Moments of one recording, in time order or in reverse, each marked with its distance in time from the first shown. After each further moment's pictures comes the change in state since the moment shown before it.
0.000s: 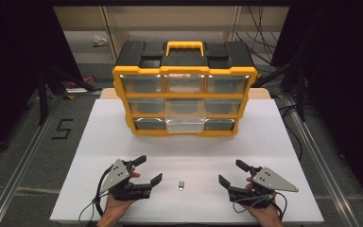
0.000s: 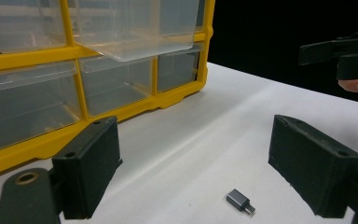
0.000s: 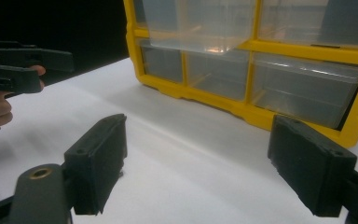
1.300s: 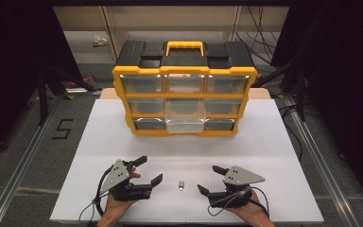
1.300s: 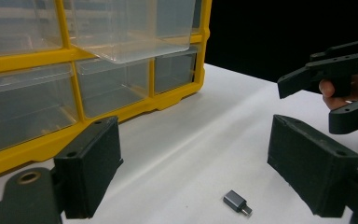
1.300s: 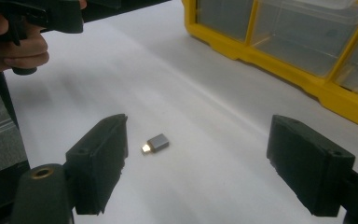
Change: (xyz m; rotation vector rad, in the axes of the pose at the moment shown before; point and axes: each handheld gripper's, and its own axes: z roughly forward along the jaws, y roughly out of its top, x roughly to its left) left arm -0.002 0.000 0.000 -0.004 -0.008 0.009; right arm 0.032 0.004 0.042 0.229 0.152 -0.112
